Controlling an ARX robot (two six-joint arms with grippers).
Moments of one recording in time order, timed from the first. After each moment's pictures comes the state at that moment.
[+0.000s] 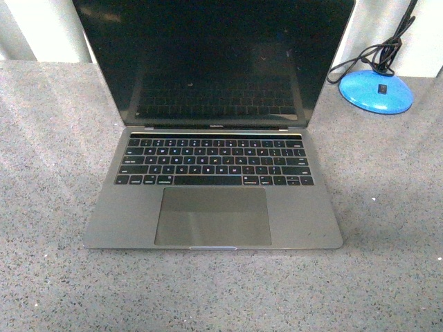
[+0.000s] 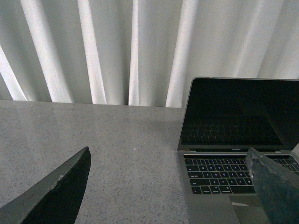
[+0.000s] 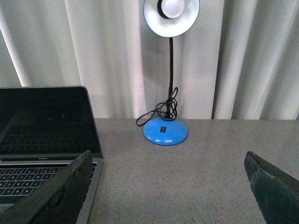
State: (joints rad) left arm 0.00 0.00 0.02 0.00 0.00 0.00; right arm 0.00 0.00 0.02 0.00 0.00 -0.01
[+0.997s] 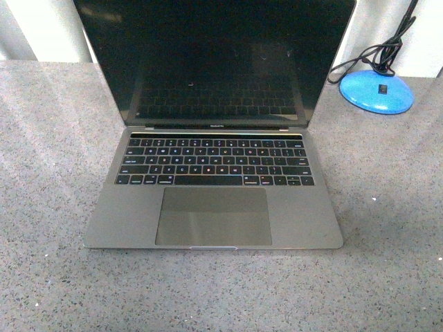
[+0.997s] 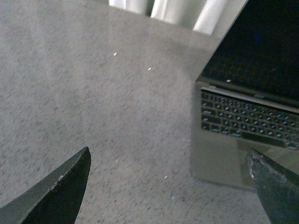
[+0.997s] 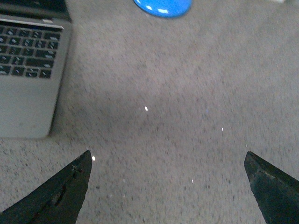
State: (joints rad) left arm -0.06 0.34 0.16 -0.19 -0.14 -0.23; right arm 0.13 0.72 0.29 -0.19 0.20 -0.08
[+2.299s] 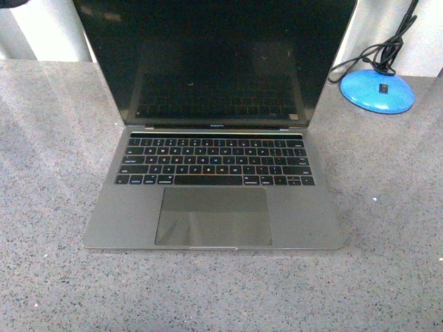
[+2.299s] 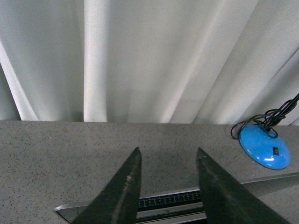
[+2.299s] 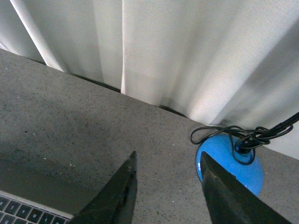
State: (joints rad) left arm -0.31 1.65 0.92 0.56 -0.08 -0.19; right arm 0.22 1.80 1.33 0.00 -0.03 -0.16
